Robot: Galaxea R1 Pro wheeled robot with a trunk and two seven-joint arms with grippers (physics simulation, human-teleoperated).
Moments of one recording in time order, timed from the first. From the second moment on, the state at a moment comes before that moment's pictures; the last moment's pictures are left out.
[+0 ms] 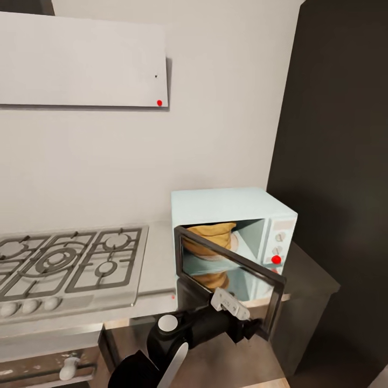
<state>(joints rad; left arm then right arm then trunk) -0.30 -0.14 -0.63 -1.50 0.18 0.52 -0.35 -0.11 -0.21 -0.34 0.03 0.30 -0.16 0.08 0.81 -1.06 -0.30</state>
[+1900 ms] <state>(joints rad) -0.30 -0.17 -0.68 -1.47 0.17 0.52 0.14 -0.11 -0.21 -0.35 0.03 0.17 -0.17 0.08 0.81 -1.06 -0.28</state>
